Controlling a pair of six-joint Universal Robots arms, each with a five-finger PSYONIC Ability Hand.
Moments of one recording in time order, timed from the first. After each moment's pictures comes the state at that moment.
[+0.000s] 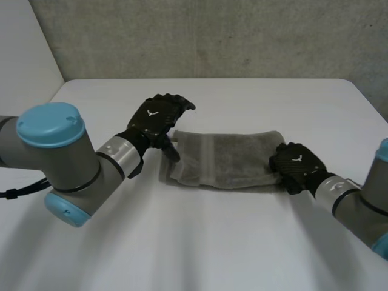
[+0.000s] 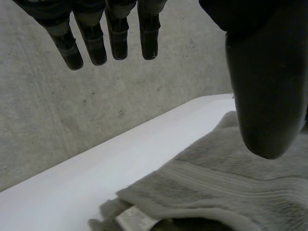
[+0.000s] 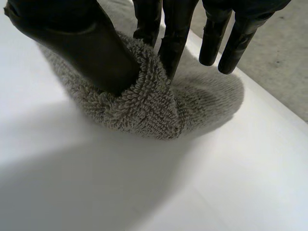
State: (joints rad) left arm 4.24 -2.09 -1.45 3.48 -1.25 3.17; right arm 1.71 -1.06 1.74 -0.29 1.10 2.60; left_hand 0.31 0.27 0.23 0.24 0.07; right_hand 1.28 1.26 0.23 0.25 1.16
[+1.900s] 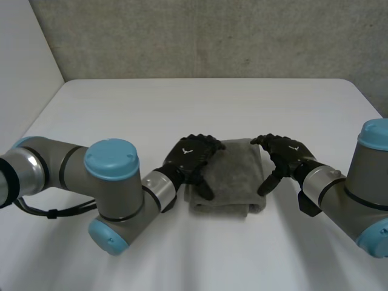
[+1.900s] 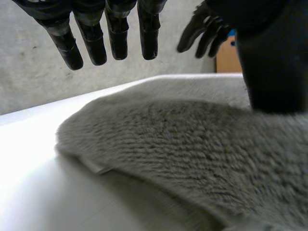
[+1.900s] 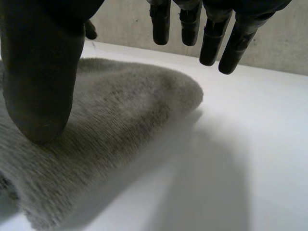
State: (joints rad) left arm 4.09 -2.28 -1.39 3.47 -1.32 3.11; right arm 1.87 -1.12 1.64 -0.14 1.31 3.18; left_hand 0.31 0.27 0.23 0.24 0.07; right_hand 0.24 0.25 0.23 0.25 0.06
